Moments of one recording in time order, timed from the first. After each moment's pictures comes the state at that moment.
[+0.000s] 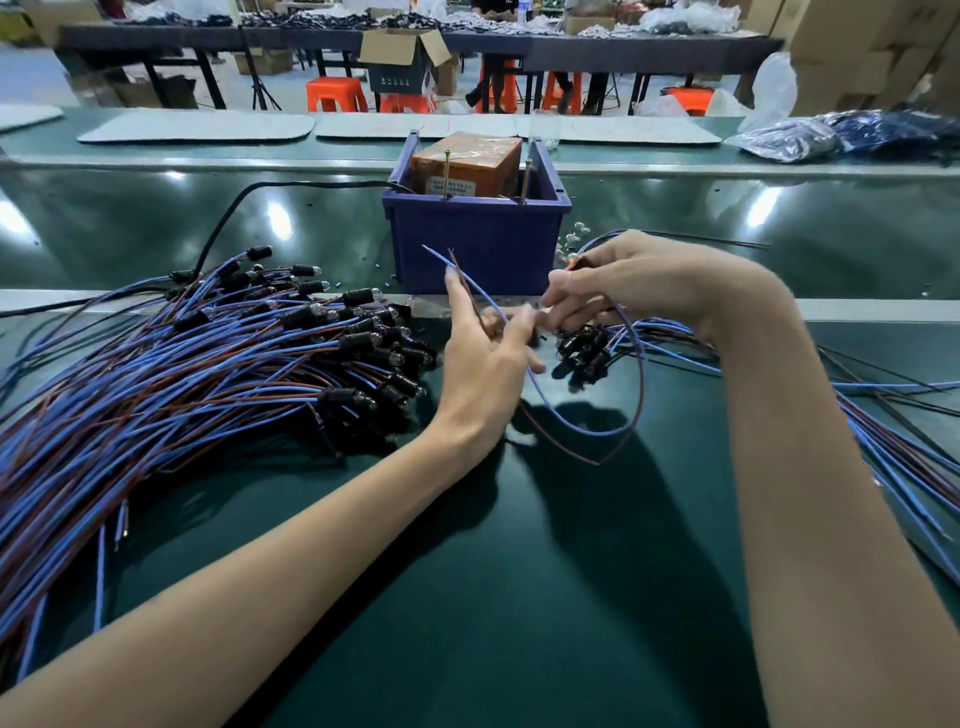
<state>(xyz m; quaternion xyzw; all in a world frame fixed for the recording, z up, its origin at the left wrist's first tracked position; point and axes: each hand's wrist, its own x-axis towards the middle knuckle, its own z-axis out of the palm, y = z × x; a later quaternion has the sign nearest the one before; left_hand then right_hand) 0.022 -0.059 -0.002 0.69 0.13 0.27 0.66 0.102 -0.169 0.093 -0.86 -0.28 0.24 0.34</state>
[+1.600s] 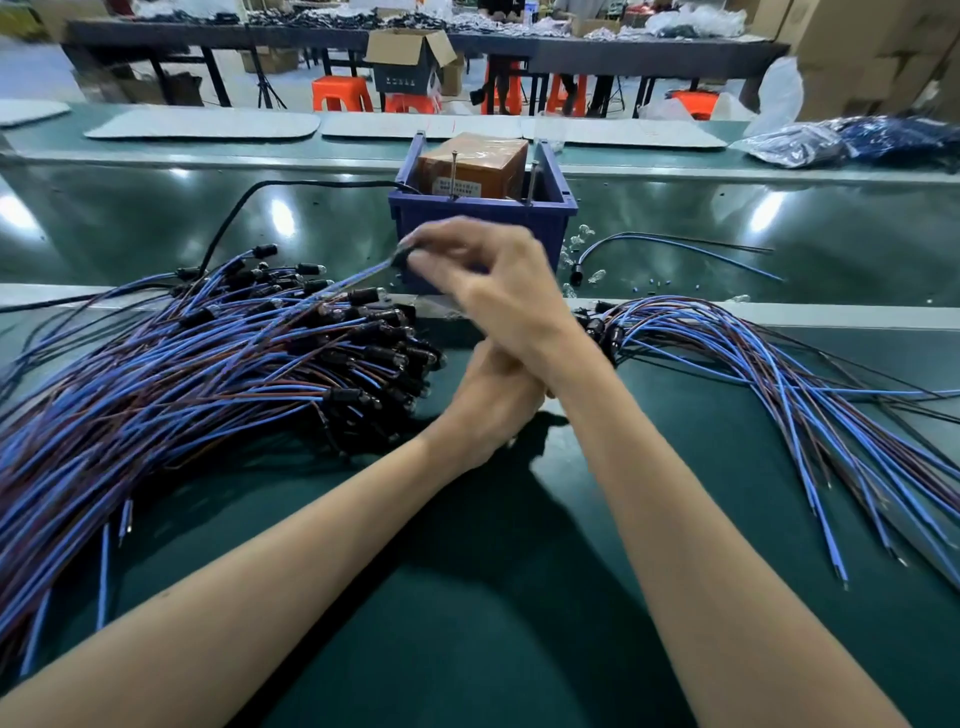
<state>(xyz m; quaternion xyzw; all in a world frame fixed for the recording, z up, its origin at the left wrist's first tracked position) 0.021 -0.053 -0.015 0.73 0.05 0.19 0.65 0.061 -0.089 0.057 -0.71 -0.42 0.03 0.57</state>
